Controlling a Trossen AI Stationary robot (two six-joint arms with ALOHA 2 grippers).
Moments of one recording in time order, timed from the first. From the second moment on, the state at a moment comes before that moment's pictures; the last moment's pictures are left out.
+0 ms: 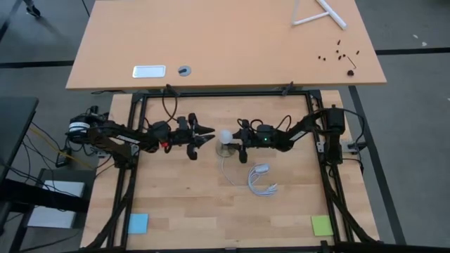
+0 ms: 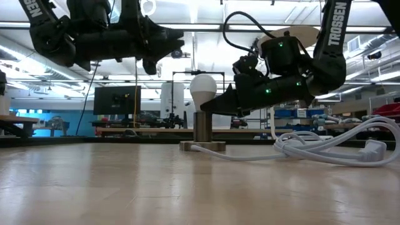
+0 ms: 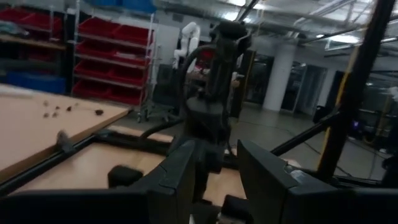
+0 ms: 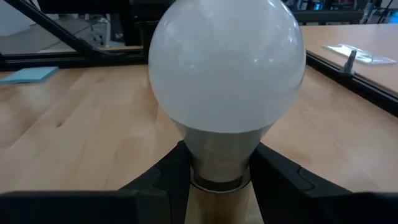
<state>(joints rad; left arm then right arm) 0.16 1.41 0.39 1.22 0.08 -0.21 -0.18 1.93 0.60 1.13 -0.04 0.00</state>
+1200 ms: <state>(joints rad) 0.16 1.41 0.42 1.12 0.00 -0.19 -0.18 1.93 0.60 1.13 -0.02 0.01</state>
